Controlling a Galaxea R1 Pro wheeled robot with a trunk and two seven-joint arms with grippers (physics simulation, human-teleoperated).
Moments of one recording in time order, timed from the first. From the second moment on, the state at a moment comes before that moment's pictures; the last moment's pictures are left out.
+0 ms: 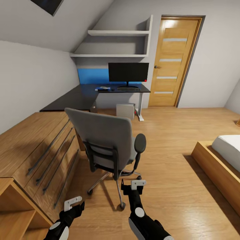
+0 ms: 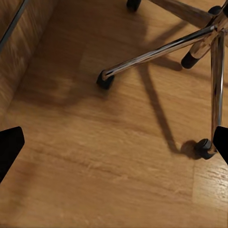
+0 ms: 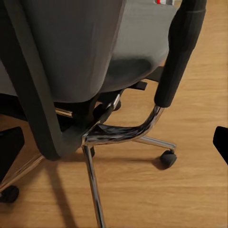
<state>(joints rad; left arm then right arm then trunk) -0.25 0.00 0.05 -0.82 0.25 0.10 0.08 -0.49 0.17 0.58 -0.60 -0.27 -0.33 -0.42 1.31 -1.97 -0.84</state>
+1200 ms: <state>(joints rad) -0.25 0.00 0.05 -0.79 0.25 0.10 0.08 -0.49 0.17 0.58 -0.62 -0.27 -0.33 -0.46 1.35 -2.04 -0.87</state>
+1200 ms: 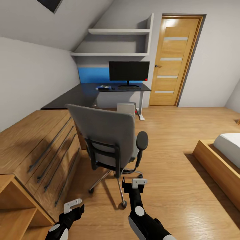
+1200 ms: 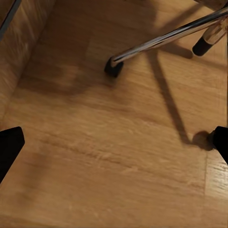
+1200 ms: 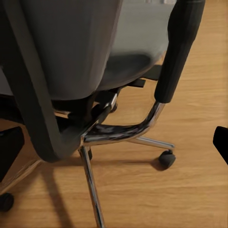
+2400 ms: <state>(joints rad) -0.25 0.00 0.05 -0.79 0.25 0.10 0.08 -0.49 0.17 0.58 -0.61 -0.27 -0.38 -0.46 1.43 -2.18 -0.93</state>
